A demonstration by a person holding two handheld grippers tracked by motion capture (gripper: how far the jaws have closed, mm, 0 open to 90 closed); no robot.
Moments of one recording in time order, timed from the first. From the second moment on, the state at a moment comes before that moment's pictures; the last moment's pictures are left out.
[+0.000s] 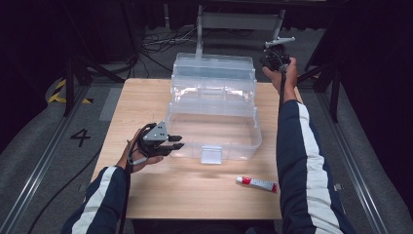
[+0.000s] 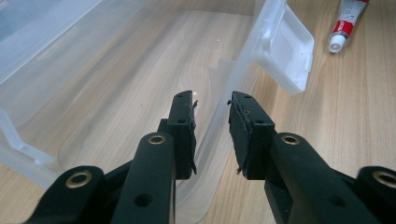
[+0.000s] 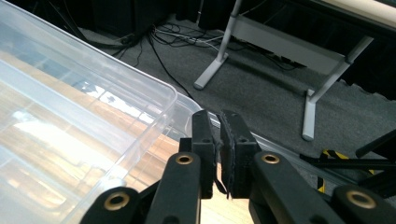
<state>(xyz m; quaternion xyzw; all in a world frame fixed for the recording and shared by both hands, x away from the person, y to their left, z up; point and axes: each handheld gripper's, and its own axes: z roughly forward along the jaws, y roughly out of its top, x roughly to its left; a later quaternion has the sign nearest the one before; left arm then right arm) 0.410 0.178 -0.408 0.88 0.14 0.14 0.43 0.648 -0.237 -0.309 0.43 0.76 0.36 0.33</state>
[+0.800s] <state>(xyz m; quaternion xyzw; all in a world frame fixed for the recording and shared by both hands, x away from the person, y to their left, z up) 0.410 0.178 -0.404 0.88 0.15 0.12 0.43 0.583 -0.262 -0.290 0.39 0.77 0.38 0.33</state>
